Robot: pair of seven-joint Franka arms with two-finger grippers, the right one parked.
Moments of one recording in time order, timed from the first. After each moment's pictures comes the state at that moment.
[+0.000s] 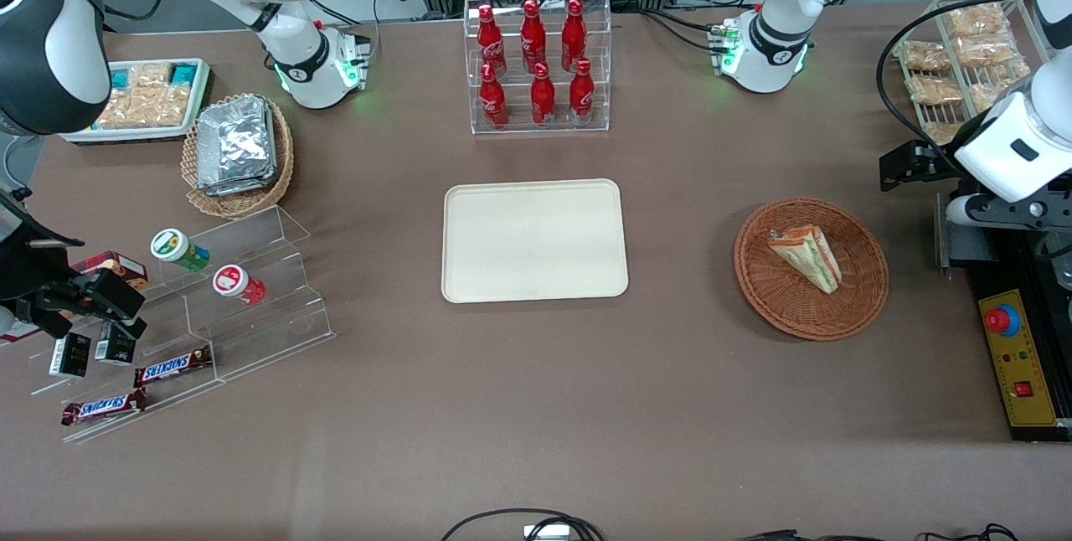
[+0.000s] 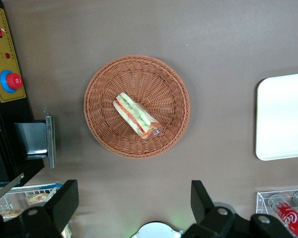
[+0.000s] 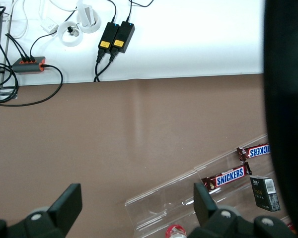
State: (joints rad) arm 0.09 0.09 -0.19 -1.47 0.04 1.41 0.03
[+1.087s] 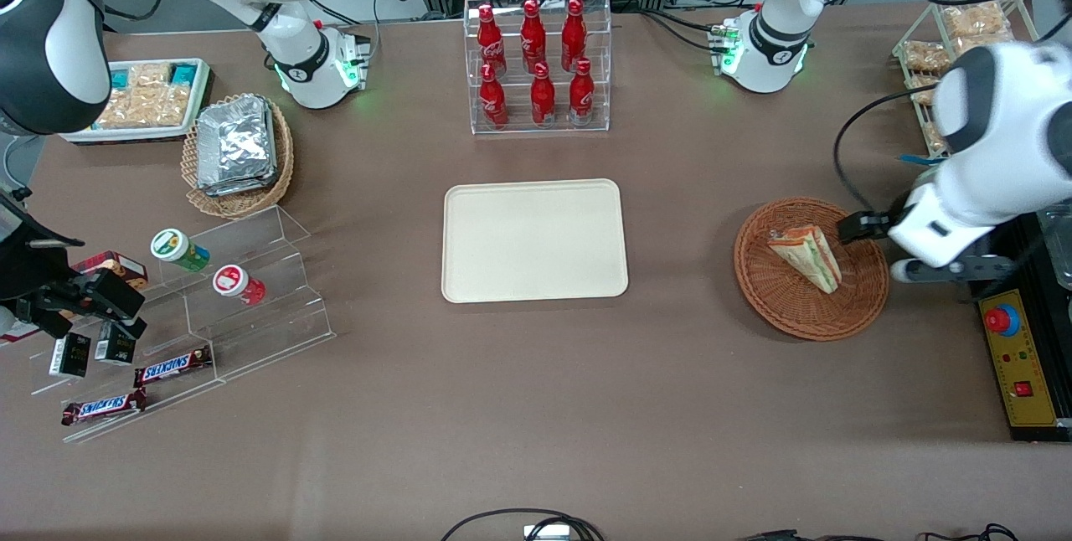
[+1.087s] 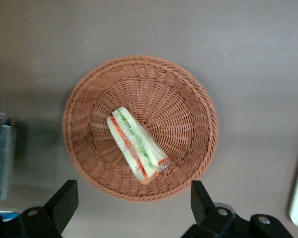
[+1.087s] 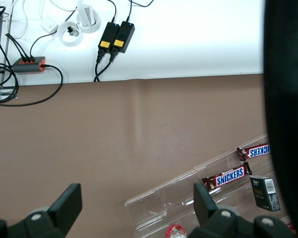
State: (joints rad) arm 0.13 0.07 -0.18 -2.02 0.05 1.98 -0.15
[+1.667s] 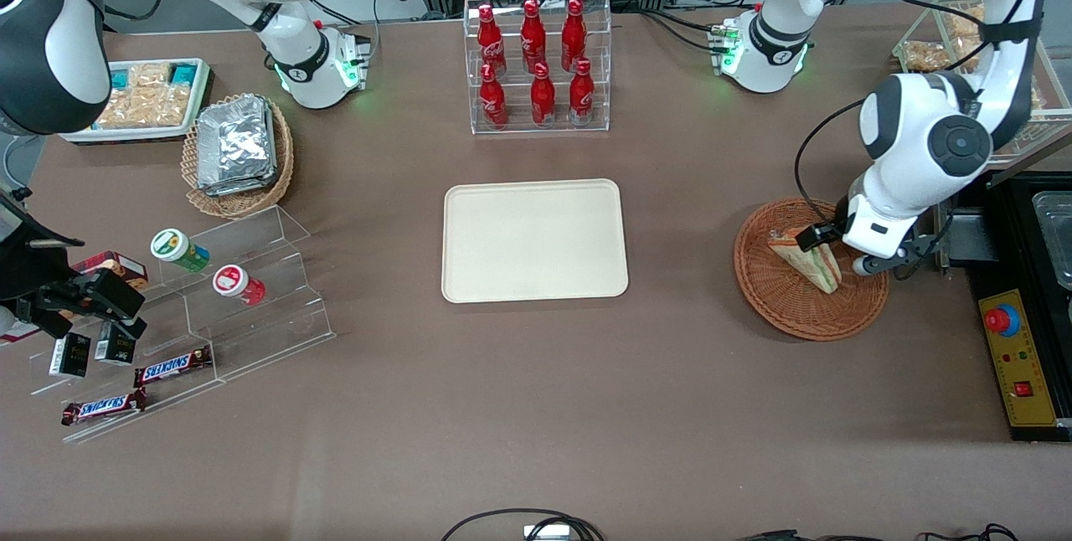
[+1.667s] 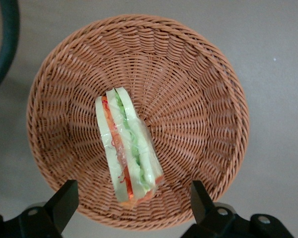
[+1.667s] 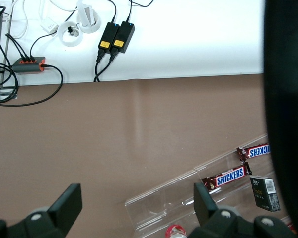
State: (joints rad) arm 0.13 0.04 -0.18 -2.32 0.05 2.32 -0.44
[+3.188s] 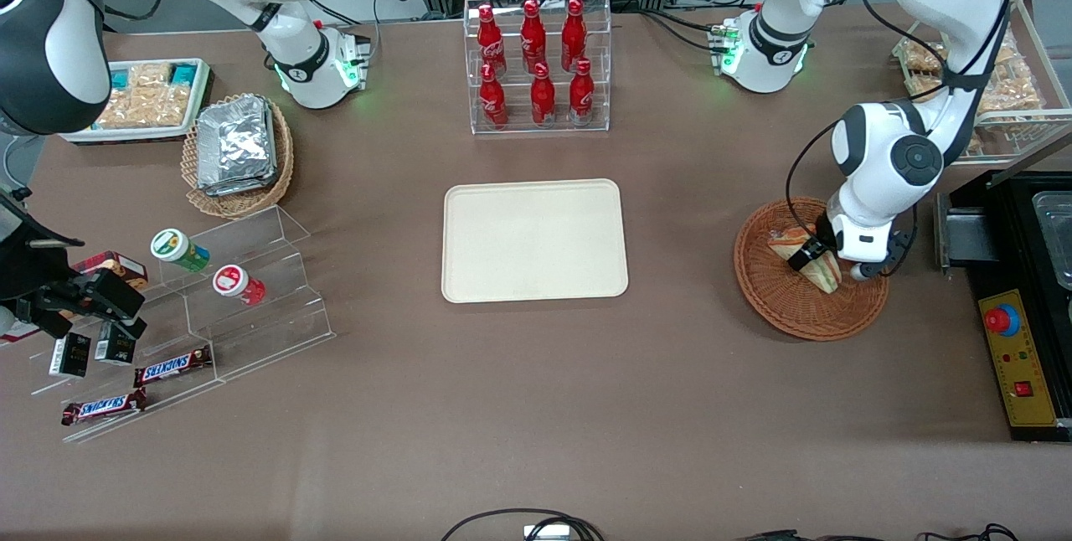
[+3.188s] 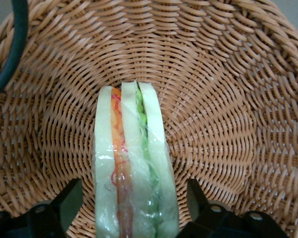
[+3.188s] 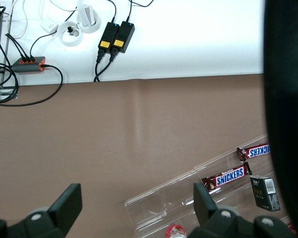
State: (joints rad) arm 0.13 0.20 -0.13 -2.46 0.05 2.69 -0.70
